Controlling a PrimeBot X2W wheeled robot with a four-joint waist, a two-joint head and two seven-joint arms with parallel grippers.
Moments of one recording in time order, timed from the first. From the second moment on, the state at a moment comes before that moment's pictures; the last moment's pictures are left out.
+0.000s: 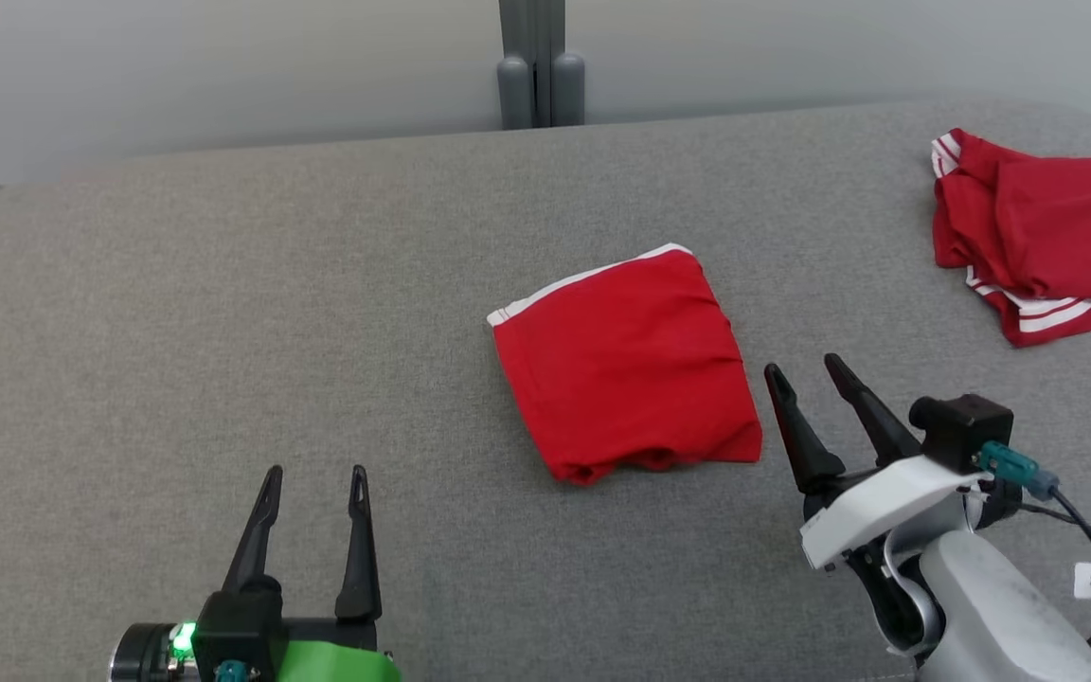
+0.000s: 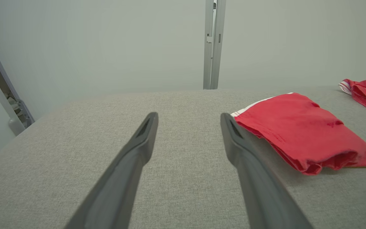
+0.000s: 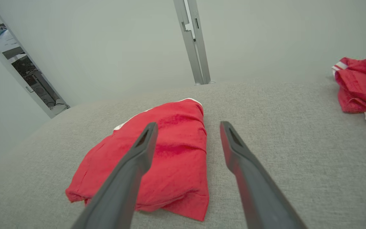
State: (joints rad) left arm 0.09 0.05 -0.19 0.03 -0.11 0.08 -0.26; right arm -0.28 -0.19 0.30 0.41 0.49 0.13 -0.26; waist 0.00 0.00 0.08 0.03
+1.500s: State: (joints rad) left arm -0.11 0.05 -0.26 0.02 -0.10 0.05 -0.26; right arm -0.77 -0.73 0.82 0.51 1.17 0.13 -0.22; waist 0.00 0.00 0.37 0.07
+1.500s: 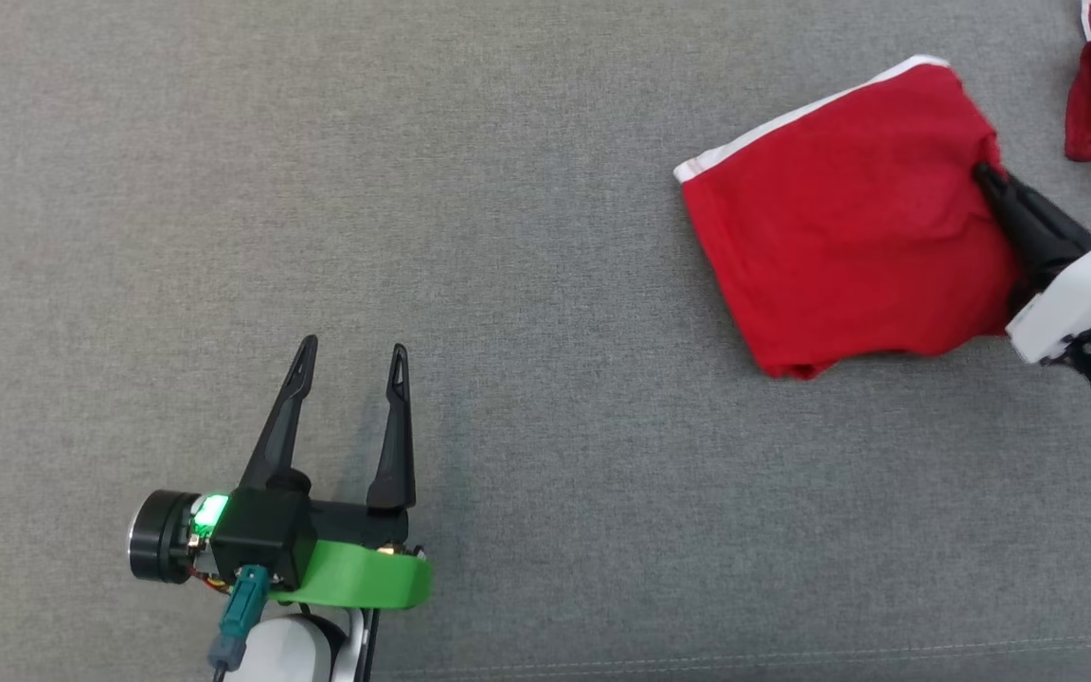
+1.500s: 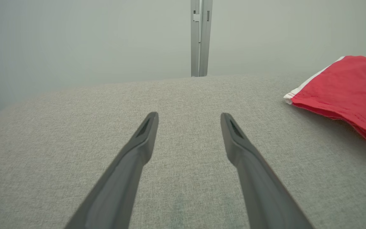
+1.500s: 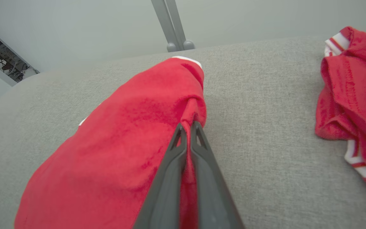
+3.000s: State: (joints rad) left arm -0.20 0.07 -0.29 -0.08 -0.02 0.01 -0.26; right arm -0.65 -0.53 0.08 0.37 0.36 0.13 -0.26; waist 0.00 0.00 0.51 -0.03
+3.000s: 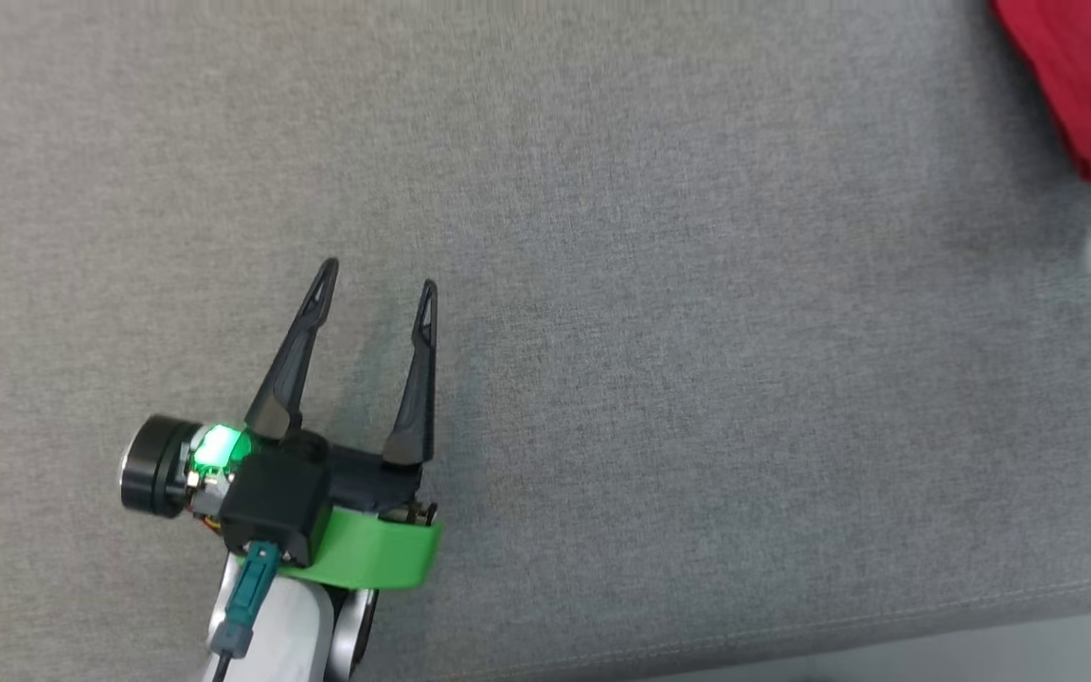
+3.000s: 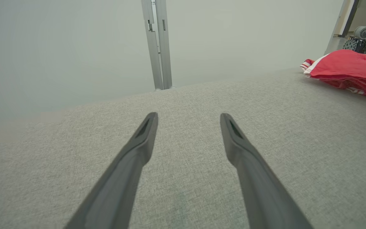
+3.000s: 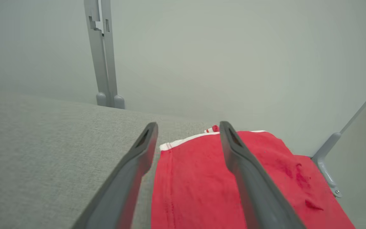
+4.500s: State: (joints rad) left arm 0.22 0.05 -0.13 -0.05 -0.14 0.04 -0.26; right arm 0.08 -0.07 0.14 0.11 0.22 0.13 -0.26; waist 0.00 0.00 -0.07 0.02
